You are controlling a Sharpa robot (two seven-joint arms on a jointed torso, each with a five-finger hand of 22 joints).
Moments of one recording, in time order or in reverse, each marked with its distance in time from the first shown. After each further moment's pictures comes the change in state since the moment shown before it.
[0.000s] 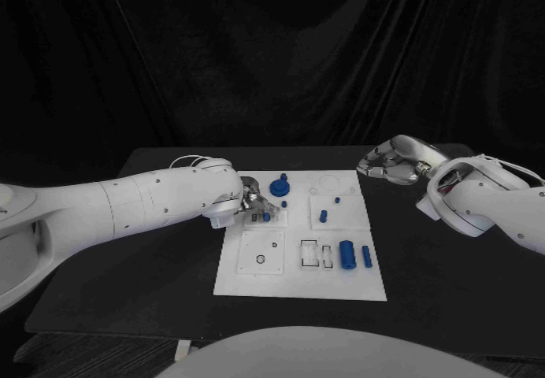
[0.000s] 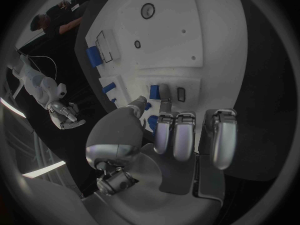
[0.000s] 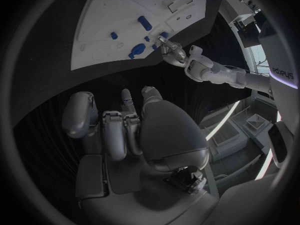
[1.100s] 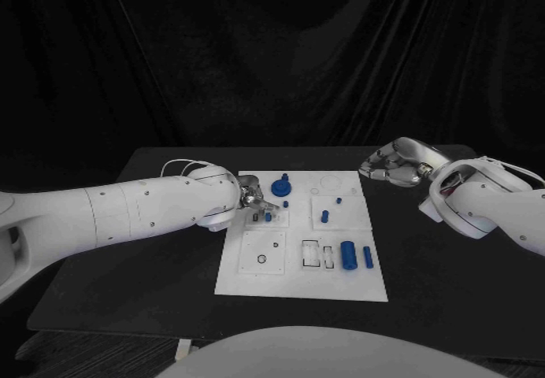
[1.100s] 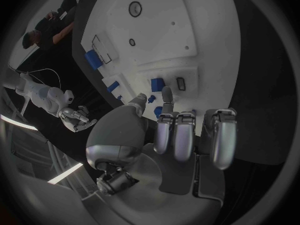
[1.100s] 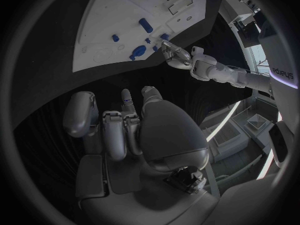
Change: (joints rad) left arm -0.008 -0.078 -0.003 0.118 -0.155 -0.140 0.057; left_hand 0.071 -0.006 -0.064 0.004 0.021 -0.082 0.003 0.068 0.086 0.000 0.000 0.000 0.000 0.000 0.000 0.000 0.001 0.000 0.000 0.000 -0.005 0.000; right arm -0.005 0.000 0.000 -0.006 0.000 0.011 -0.003; right_hand 0.004 -0.004 0.000 0.000 0.000 0.000 0.000 0.000 -0.001 0.000 0.000 -0.002 0.001 0.000 0.000 0.000 0.000 0.016 0.000 0.000 -0.005 0.000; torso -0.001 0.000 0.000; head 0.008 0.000
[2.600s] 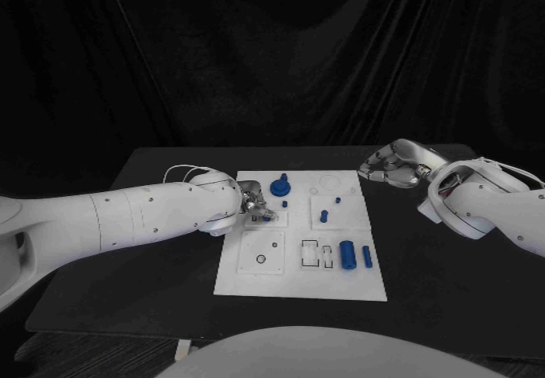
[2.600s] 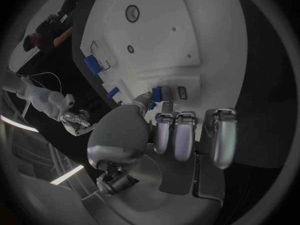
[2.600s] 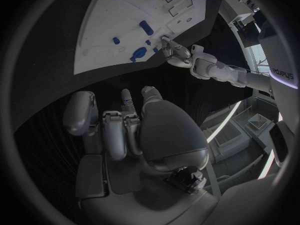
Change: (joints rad) left arm -0.026 0.015 0.002 -0.014 -0.019 0.005 0.020; left_hand 0.142 0.018 0.061 -0.083 0.268 0.002 0.002 -0.034 -0.048 0.000 0.000 0.000 0.000 0.000 0.000 0.000 0.000 0.000 0.000 0.000 -0.014 0.000; right arm -0.006 0.000 0.000 -0.003 0.000 0.007 -0.002; right_hand 0.000 0.000 0.003 0.003 0.000 0.000 0.000 0.000 -0.001 0.004 0.004 0.002 0.000 0.000 0.000 -0.004 0.000 0.000 -0.007 0.000 -0.010 0.000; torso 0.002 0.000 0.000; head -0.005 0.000
